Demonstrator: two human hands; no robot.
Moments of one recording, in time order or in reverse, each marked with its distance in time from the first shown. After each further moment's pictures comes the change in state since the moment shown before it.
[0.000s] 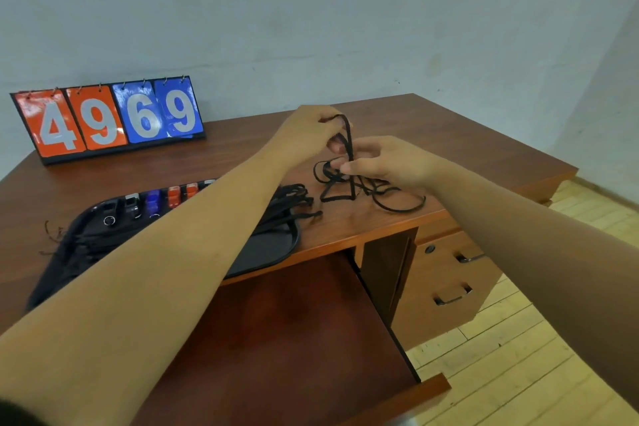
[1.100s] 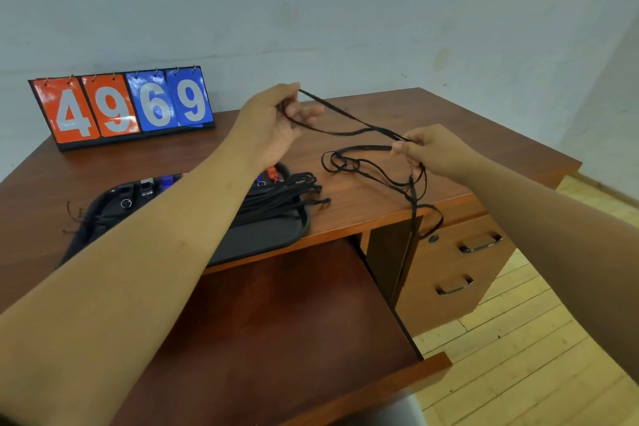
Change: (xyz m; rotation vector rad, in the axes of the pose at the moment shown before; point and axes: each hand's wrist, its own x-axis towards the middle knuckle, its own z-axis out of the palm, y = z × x) left_hand -0.030 -0.022 -0.041 -1.122 0.092 -0.124; right_hand -0.013 0.037 -0.021 -0.205 0.286 0.073
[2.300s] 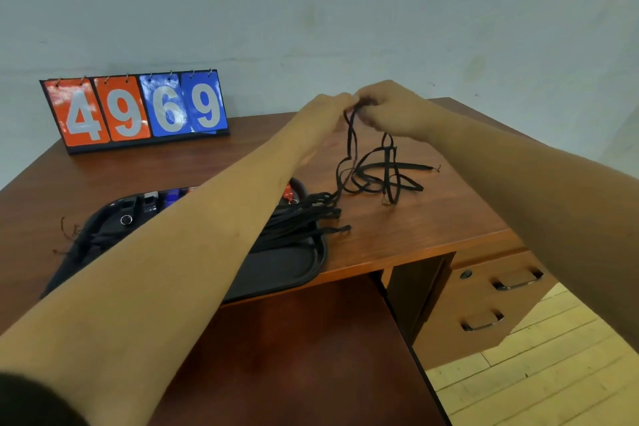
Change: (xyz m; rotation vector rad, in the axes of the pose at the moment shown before) left_hand 0.067 -0.015 0.014 0.779 0.081 -0.070; right_hand 0.111 -0.089 0.016 0.005 -0.100 -0.254
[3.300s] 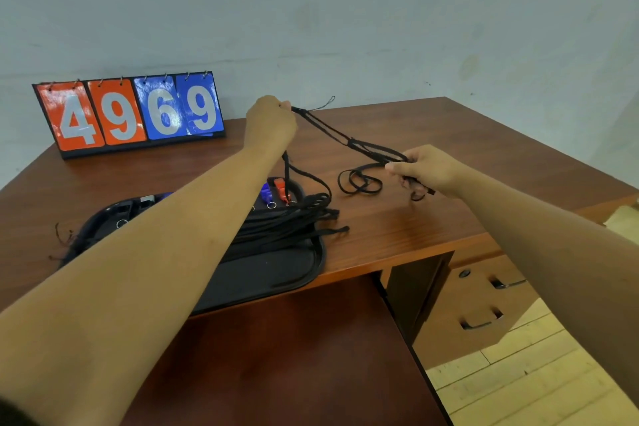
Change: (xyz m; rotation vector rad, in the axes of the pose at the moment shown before) left_hand 0.027 -0.034 -0.044 0.406 0.493 0.008; right_hand -0.049 0.102 0.025 0.254 -0.085 0.341
